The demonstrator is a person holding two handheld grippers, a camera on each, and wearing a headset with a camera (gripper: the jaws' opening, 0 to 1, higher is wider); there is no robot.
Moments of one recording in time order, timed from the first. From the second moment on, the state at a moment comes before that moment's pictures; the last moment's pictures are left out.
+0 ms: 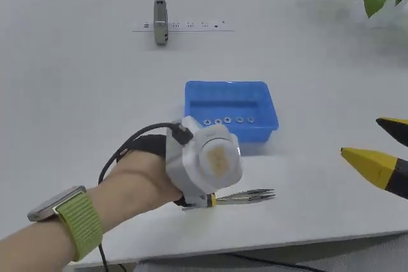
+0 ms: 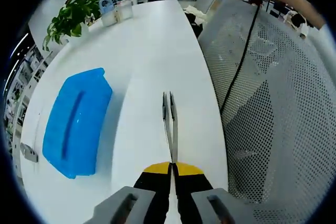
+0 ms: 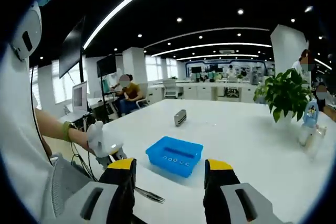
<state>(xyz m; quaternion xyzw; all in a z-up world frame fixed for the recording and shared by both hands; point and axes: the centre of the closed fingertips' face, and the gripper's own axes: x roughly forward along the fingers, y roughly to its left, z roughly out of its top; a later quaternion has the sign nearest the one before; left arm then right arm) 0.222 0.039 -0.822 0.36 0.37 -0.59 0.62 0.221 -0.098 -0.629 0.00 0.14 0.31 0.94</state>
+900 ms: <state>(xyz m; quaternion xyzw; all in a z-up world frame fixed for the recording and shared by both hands) 0.234 0.133 -0.653 -0.09 0.11 -0.17 0.97 0.241 -0.100 -0.695 -0.10 0.17 0.44 0.88</state>
